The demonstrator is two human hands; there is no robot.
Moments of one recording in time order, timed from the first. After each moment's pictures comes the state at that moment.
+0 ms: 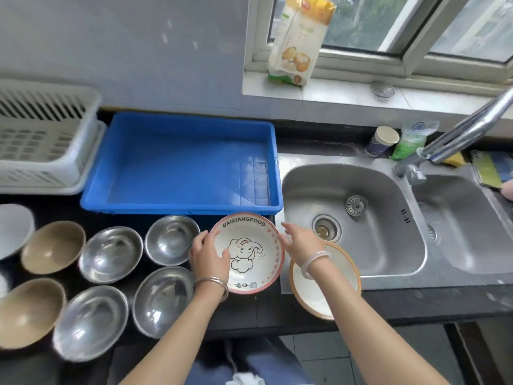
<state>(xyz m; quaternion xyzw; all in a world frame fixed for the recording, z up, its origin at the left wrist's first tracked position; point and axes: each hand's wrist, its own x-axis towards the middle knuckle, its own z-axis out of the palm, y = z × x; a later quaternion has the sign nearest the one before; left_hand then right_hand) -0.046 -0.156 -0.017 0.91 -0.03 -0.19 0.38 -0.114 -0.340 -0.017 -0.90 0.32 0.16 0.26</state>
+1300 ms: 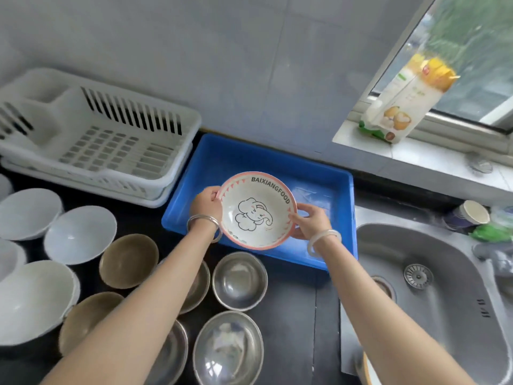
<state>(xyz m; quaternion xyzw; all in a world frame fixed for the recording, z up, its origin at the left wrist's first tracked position) 0.184 -0.088 0.007 0.82 0.12 -0.14 0.54 0.098 -0.289 0.000 -0.74 0.38 0.05 0.55</state>
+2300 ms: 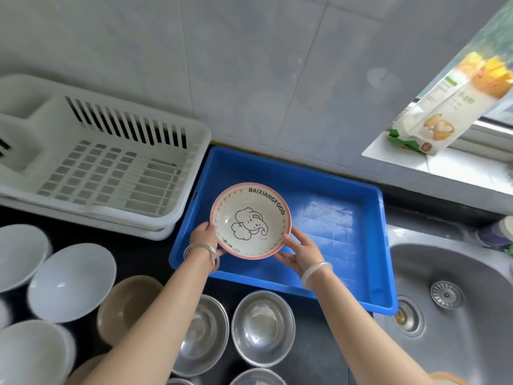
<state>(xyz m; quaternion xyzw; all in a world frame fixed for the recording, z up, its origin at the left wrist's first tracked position) 0.241 -0.064 -0.064 0.62 0.29 -0.29 0.66 0.145 -0.245 -0.056 -0.47 0.41 0.06 0.78</state>
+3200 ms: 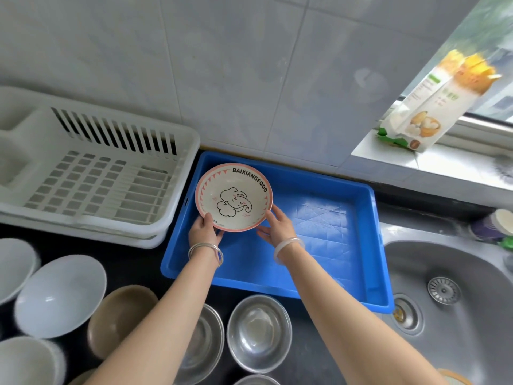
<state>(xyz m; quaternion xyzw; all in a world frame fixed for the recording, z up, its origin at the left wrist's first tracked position) 0.250 -0.092 -0.065 0.55 0.30 -0.17 0.76 0.207 -0.230 -0.063 -0.54 0.39 0.03 0.74</state>
